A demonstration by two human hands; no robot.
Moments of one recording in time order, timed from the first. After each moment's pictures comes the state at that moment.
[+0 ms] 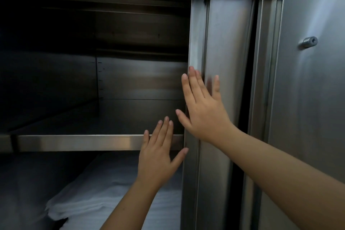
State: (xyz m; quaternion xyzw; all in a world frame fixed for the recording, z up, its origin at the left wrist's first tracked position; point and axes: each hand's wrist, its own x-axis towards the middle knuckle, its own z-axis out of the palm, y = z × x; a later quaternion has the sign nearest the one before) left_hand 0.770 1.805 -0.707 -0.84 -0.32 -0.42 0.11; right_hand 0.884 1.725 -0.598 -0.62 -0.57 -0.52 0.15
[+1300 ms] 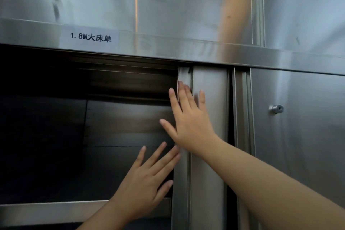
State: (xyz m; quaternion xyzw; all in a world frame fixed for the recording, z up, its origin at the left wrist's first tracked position) left_hand 0.755 1.824 -0.616 -0.82 -0.12 -0.41 0.37; right_hand 0.881 1.737 -0.499 -0.61 -0.55 -0.54 0.17
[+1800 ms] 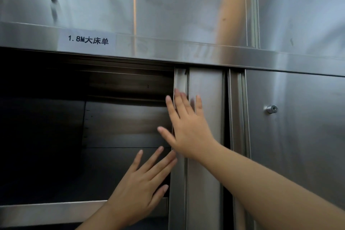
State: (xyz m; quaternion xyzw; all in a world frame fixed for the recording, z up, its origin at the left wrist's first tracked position) left_hand 0.750 1.819 -0.620 -0.83 -0.13 -0.39 0.37; right_hand 0.882 1.729 -0.508 -0.61 -0.56 -0.53 0.15
